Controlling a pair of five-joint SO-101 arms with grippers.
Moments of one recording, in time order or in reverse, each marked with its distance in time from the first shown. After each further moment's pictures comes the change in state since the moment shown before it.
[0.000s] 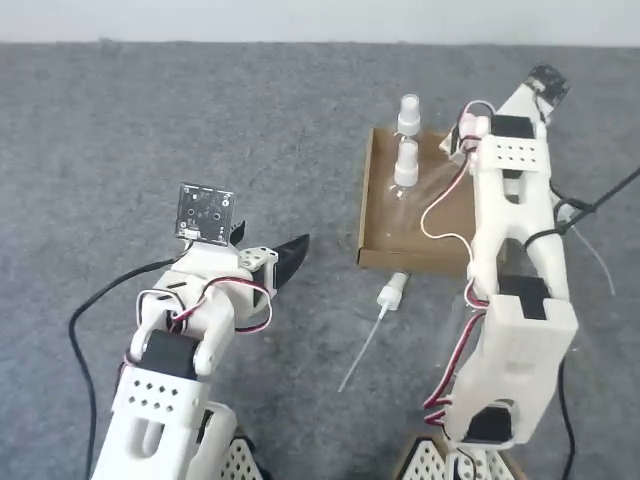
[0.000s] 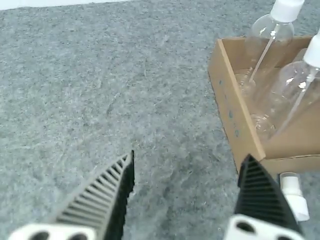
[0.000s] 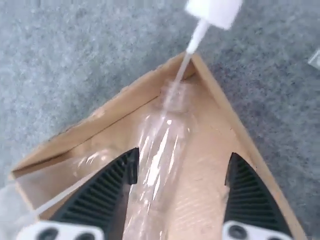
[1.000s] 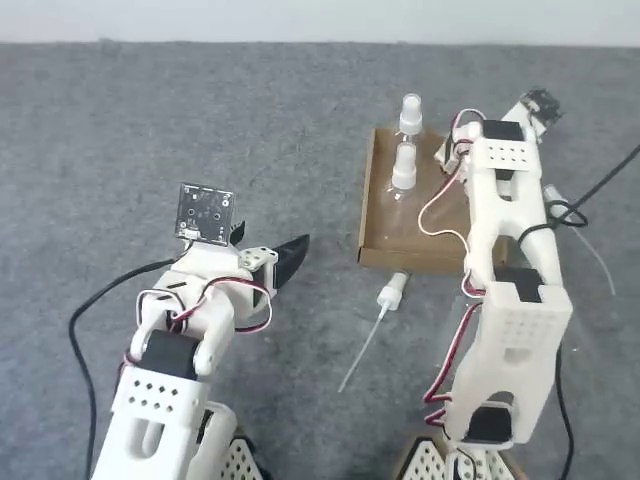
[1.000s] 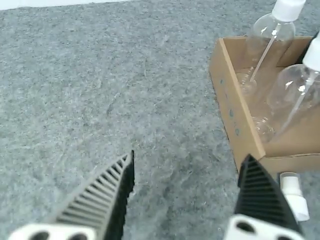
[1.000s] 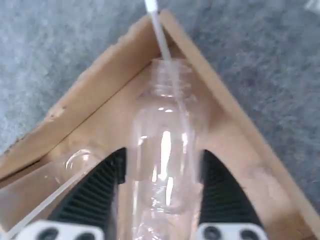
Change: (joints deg) left arm 0.0 0.0 0.0 0.0 0.0; right arm 1.2 6.2 -1.1 1.1 -8.4
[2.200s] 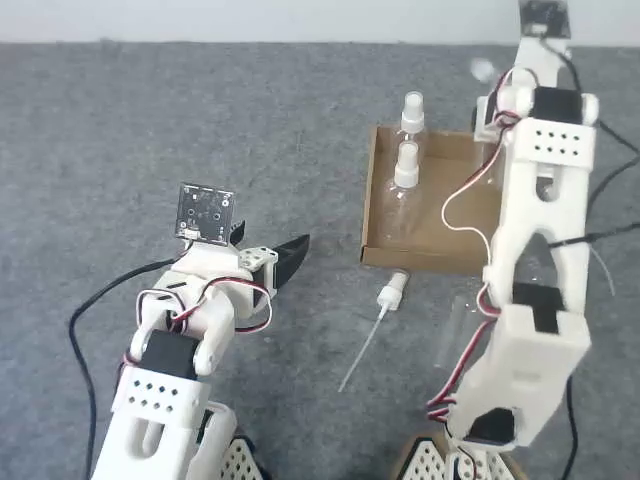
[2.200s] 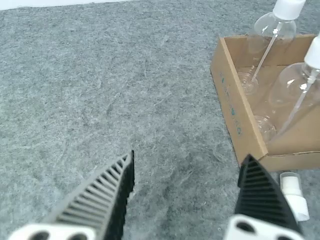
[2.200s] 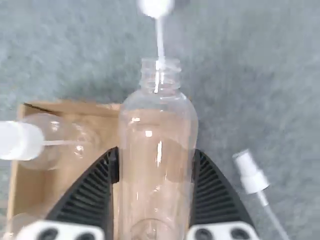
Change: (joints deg) left arm 0.0 0.0 0.0 0.0 0.0; right arm 3.5 -12.3 -15.2 10.9 48.7
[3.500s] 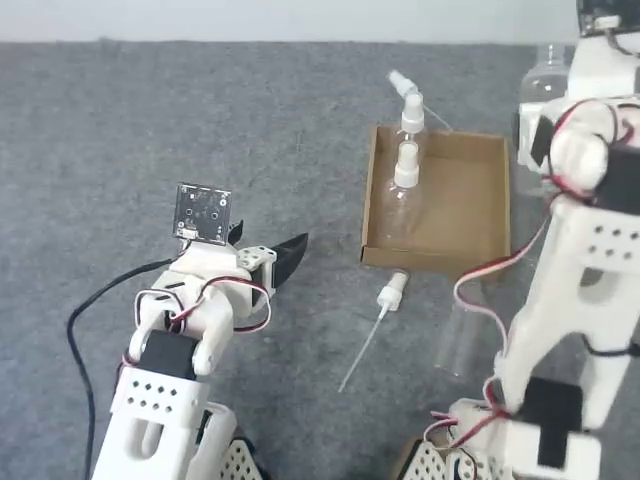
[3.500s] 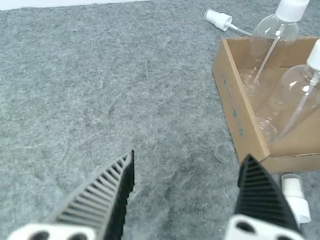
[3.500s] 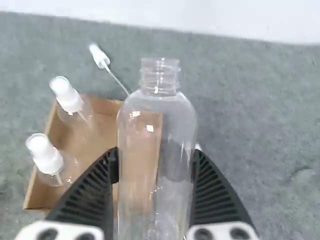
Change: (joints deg) left arm -0.4 0.0 0.0 -0.2 0.0; right arm 1.8 -32.4 6.3 12.7 8.1
